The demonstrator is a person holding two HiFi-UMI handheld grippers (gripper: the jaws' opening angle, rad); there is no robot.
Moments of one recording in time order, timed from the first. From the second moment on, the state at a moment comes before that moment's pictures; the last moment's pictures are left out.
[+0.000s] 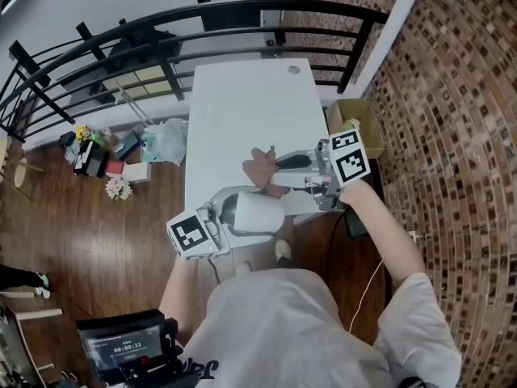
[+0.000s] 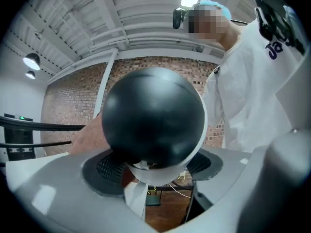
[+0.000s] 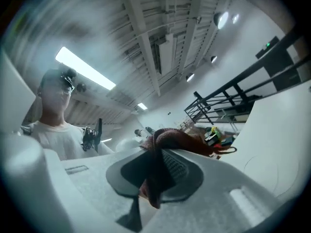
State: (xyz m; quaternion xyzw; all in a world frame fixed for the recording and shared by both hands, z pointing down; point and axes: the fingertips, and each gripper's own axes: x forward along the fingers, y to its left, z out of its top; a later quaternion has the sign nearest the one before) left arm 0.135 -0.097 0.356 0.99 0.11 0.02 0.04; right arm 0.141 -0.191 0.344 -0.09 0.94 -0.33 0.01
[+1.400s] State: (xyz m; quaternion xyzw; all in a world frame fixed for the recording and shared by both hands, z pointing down) left arm 0.141 -0.080 0.336 0.98 0.16 -0.03 0.09; right arm 0.154 -0.151 0.340 -0.07 0.92 -0.38 0.09
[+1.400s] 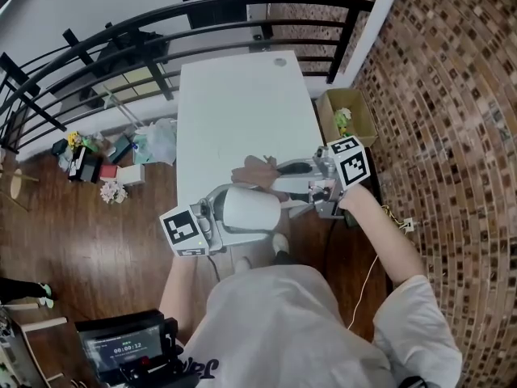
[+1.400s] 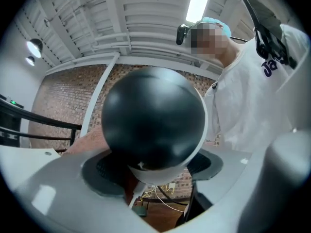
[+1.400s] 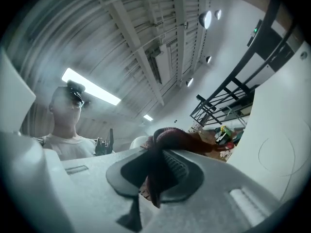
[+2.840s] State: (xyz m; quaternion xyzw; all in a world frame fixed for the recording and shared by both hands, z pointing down) left arm 0.153 -0.137 0.484 0.91 0.01 0.41 -0.05; right arm 0.111 -0.158 0.350 -0.09 0.95 -0.21 -0.22
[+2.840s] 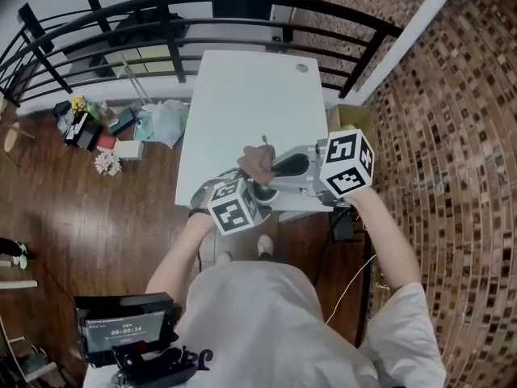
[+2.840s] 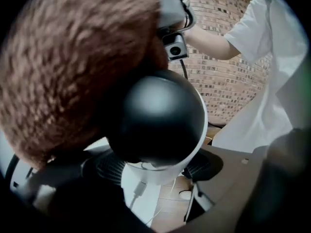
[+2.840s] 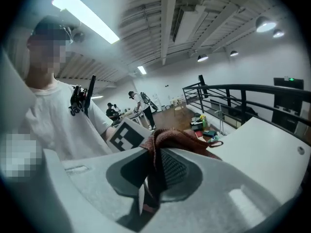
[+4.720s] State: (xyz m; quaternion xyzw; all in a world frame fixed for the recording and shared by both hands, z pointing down) left arm 0.143 -0.088 0.499 0.90 0.15 0.41 -0.04; right arm 0.094 -0.126 0.395 -0.05 0.90 -0.23 -0.37
